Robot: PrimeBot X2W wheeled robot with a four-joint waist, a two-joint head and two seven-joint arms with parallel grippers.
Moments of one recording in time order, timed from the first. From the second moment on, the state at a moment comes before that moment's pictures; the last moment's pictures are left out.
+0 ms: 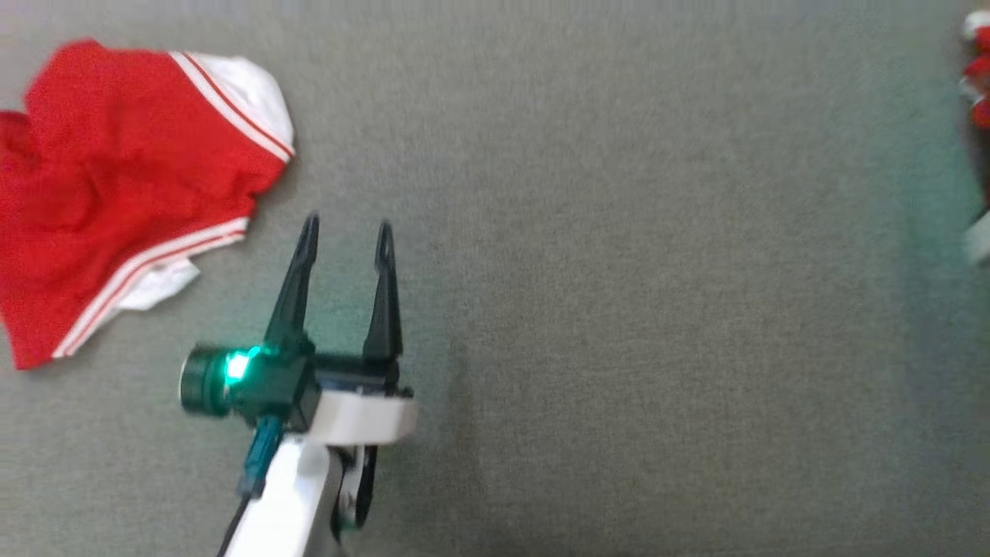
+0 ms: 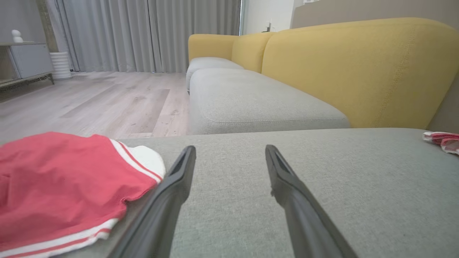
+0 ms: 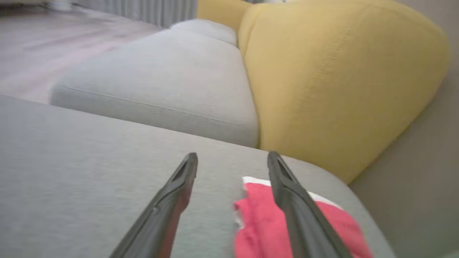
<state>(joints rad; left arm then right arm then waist) -0.25 0.05 -0.34 0.13 -0.16 0.15 -0.26 -0.59 -0.52 0.08 0.57 0.21 0.12 -0.17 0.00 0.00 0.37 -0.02</state>
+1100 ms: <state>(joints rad) 0.09 0.05 -0.24 0.20 -0.15 0.16 -0.26 0.08 -0.07 0.09 0.26 0.22 0.12 -0.25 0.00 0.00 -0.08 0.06</state>
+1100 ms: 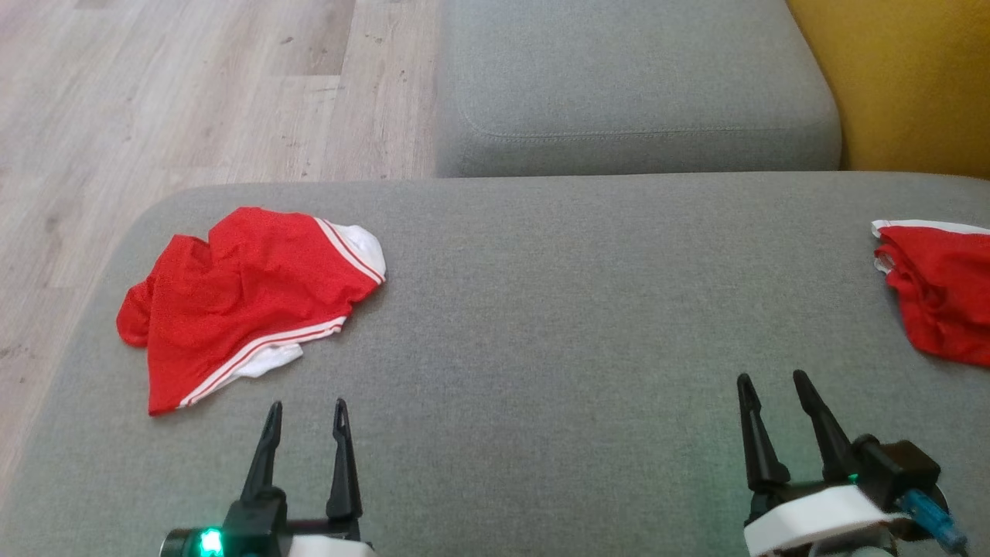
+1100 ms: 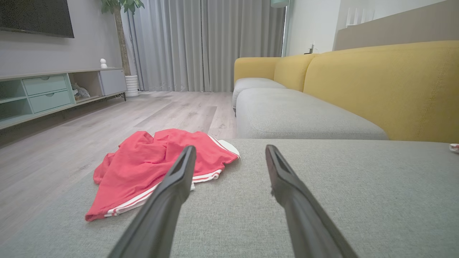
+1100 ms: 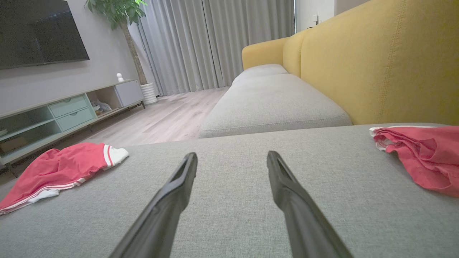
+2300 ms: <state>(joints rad) 0.07 0.05 -0.05 0.11 -0.14 0.16 -0.26 0.07 -0.08 0.11 0.28 0.20 0.12 -0.25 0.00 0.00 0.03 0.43</state>
